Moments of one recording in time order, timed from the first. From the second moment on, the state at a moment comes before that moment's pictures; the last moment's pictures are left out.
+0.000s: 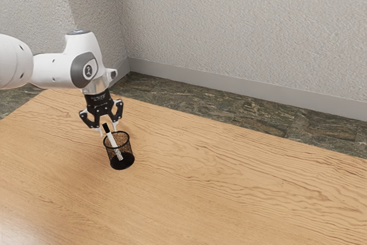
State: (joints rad) arm -0.11 0.29 0.32 -1.91 -0.16 2.11 -0.64
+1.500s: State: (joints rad) arm -0.11 0.17 0.37 -1.77 0.05 1.82 -0.76
